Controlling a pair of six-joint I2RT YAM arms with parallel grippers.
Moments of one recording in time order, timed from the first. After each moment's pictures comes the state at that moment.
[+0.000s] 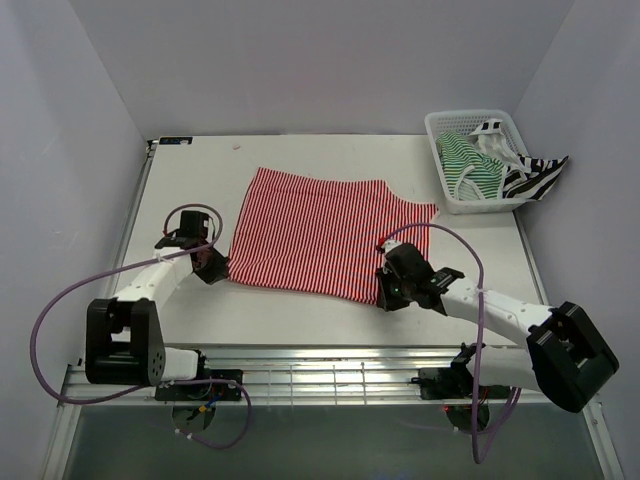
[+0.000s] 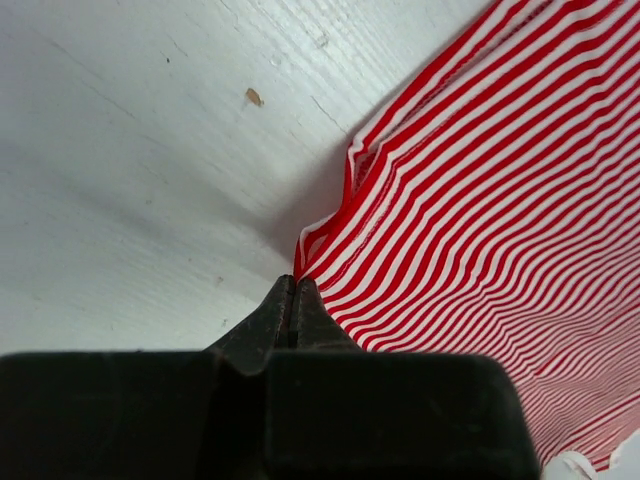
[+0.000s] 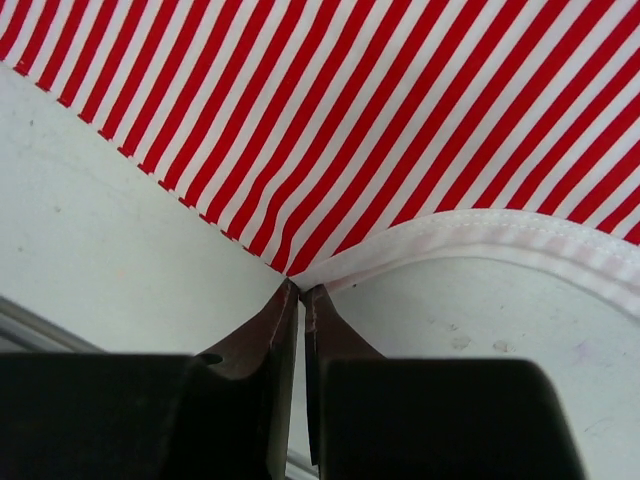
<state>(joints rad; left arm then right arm) -0.05 1.37 0.76 -0.56 -0.04 -0.86 0.70 1.24 0.56 -0.31 -0.04 0.35</state>
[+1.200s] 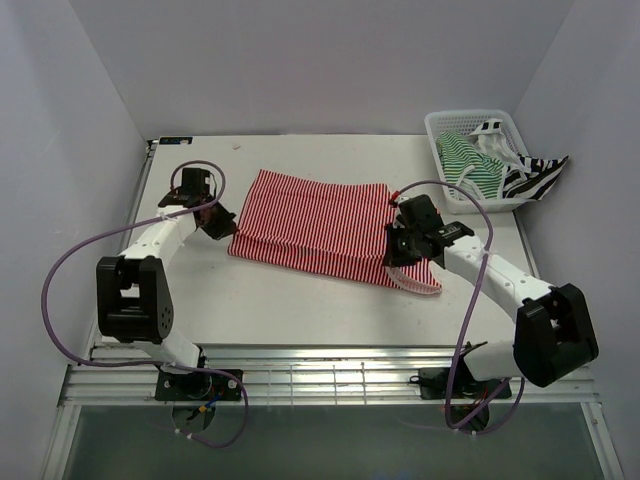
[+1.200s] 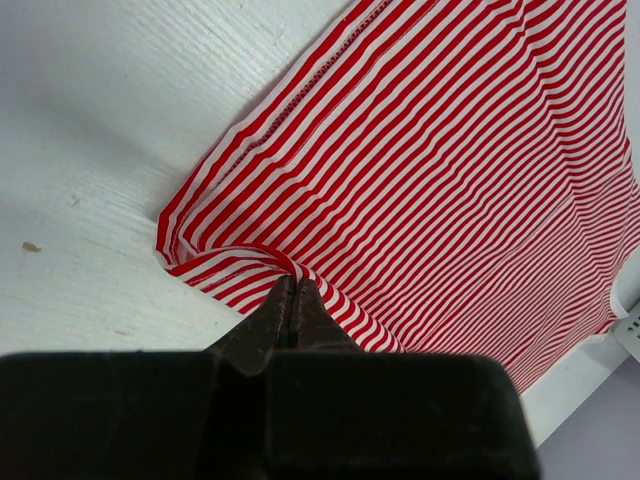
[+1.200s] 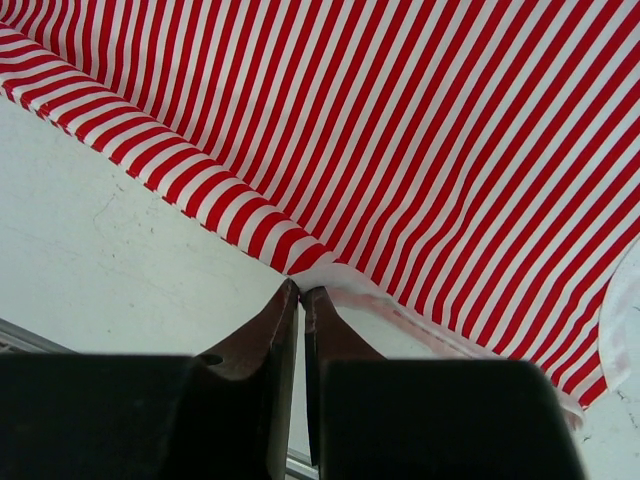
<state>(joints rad) -0.05 1.58 1.12 -0.55 0.07 -0.84 0.49 1.35 0.90 -0.52 -0.13 0.30</state>
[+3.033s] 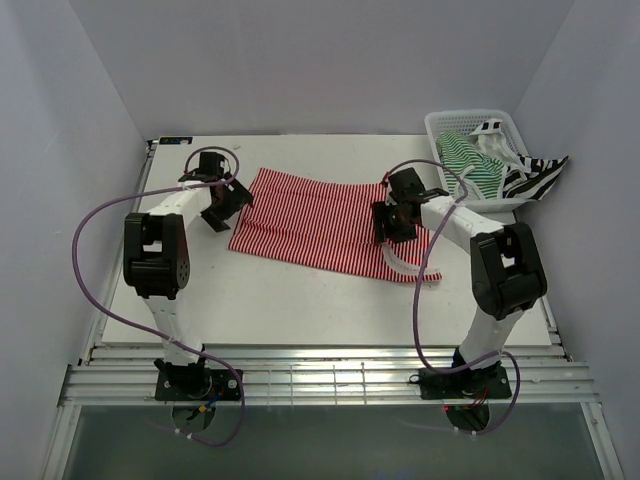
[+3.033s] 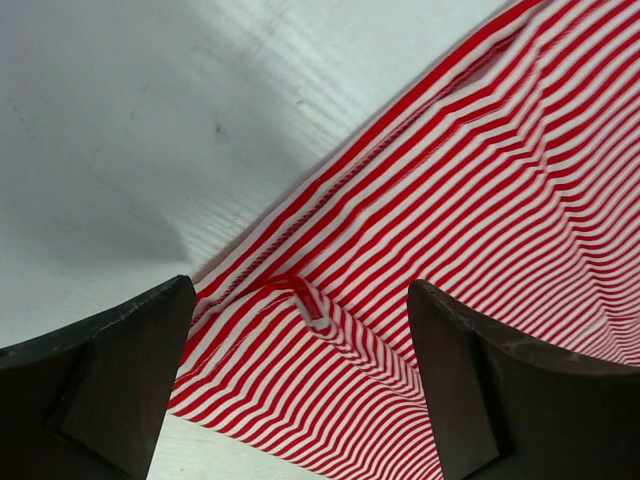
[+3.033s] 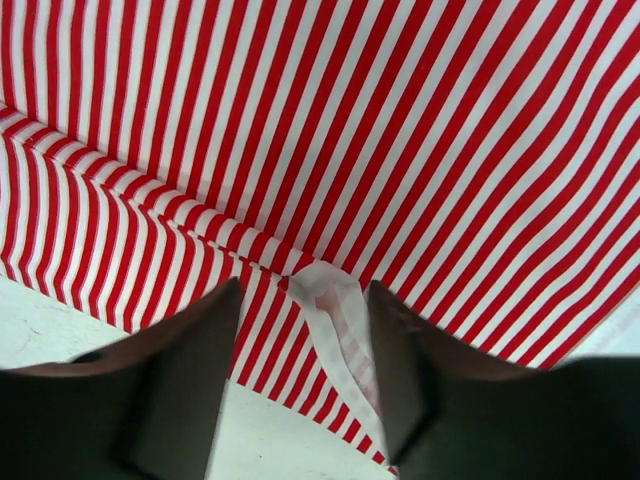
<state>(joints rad) -0.08 1.96 1.39 -0.53 -0.03 -0.81 0.39 1.79 1.21 -0.53 -0.10 0.20</state>
